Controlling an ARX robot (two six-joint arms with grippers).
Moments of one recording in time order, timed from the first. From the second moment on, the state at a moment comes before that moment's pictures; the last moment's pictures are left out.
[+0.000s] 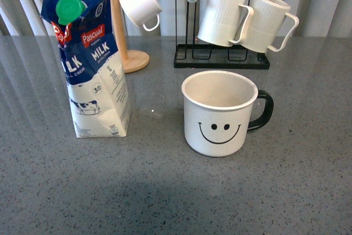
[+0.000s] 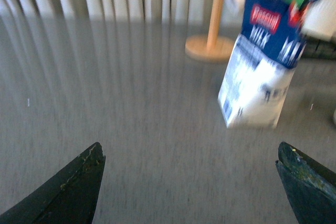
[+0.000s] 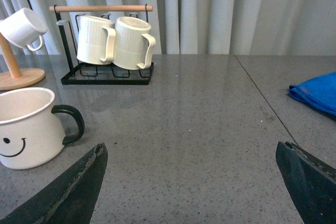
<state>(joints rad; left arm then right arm) -0.02 0.03 0.05 -0.12 -0.04 -0.02 0.00 0.00 0.01 0.00 0.00 0.01</state>
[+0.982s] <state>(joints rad) -0.32 1.38 0.69 0.43 -0.19 -0.18 0.00 0.00 0.01 0.00 0.00 0.01</state>
